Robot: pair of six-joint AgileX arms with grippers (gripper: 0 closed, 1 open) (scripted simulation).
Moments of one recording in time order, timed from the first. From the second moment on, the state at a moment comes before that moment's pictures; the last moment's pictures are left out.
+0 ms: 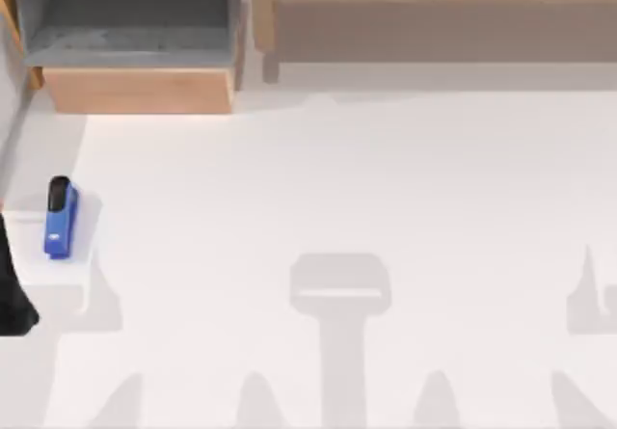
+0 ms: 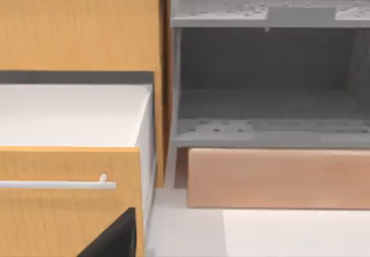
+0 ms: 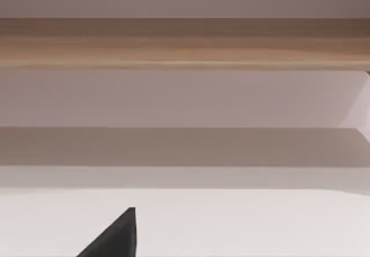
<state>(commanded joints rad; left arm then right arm) 0.00 0.00 0.00 0.00 0.00 0.00 0.00 0.00 0.00 0.00 0.00 0.00</state>
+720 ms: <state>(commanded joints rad) -0.01 0.57 0.47 -0.31 0.00 -0.04 0.00 0.00 0.00 0.00 0.00 0.00</state>
